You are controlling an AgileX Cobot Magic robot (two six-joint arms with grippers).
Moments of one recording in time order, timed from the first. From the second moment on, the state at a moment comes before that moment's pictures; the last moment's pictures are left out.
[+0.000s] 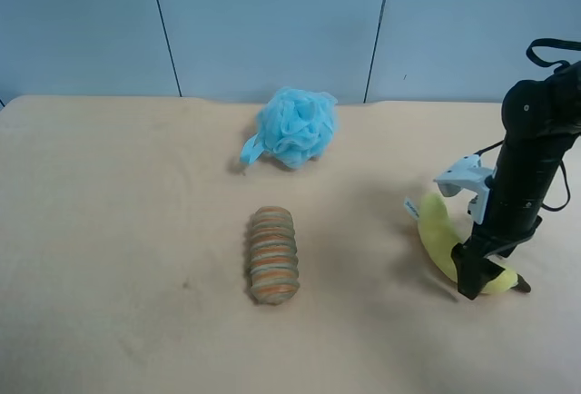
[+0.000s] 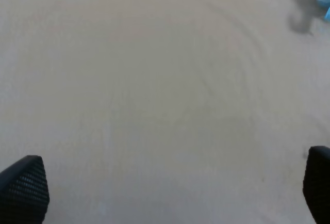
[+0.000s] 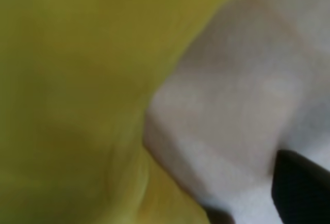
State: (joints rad) left arm 0.05 0.00 -0.51 -0.06 1.05 0.02; right arm 0.09 1.88 -0.87 0.01 0.83 -0.57
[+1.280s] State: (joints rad) left arm 0.05 0.00 -0.51 -0.06 1.05 0.02; right arm 0.14 1.63 -0.87 0.02 0.89 -0.55
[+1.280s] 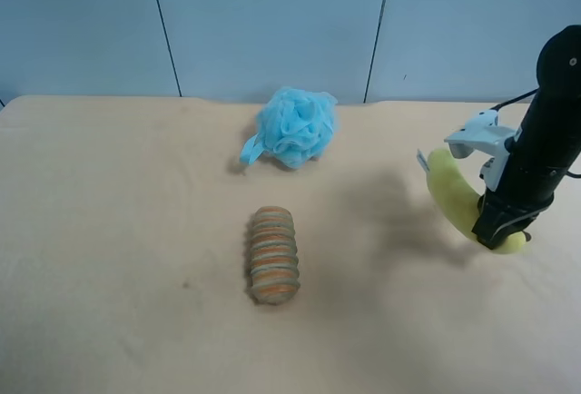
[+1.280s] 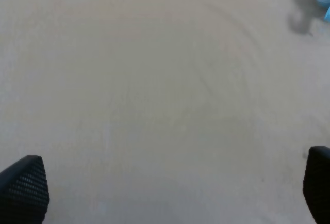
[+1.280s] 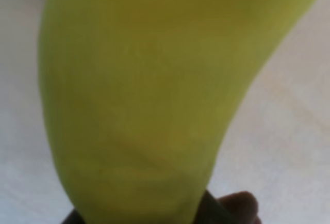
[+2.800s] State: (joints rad) left arm -0.09 0.34 -0.65 -0.19 1.10 0.31; right arm 0.88 1.41 -1.19 0.01 1.09 -0.51
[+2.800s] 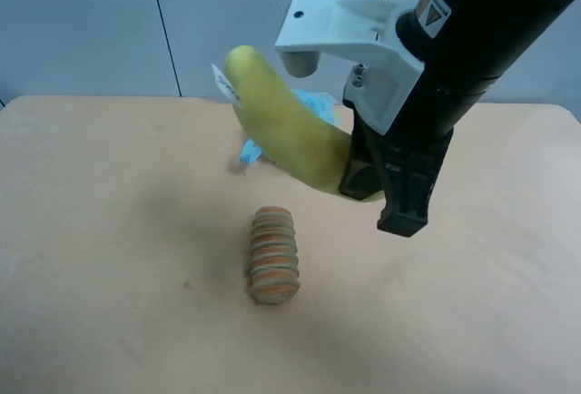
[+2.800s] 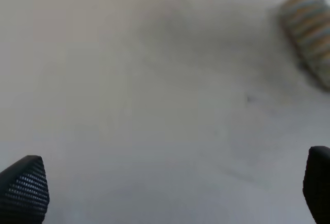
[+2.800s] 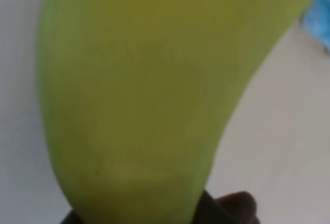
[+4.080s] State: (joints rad) left arm -0.99 0.98 -0.93 0.19 0.98 0.49; right arm 0.98 1.43 -1.19 0.26 1.09 -0.71
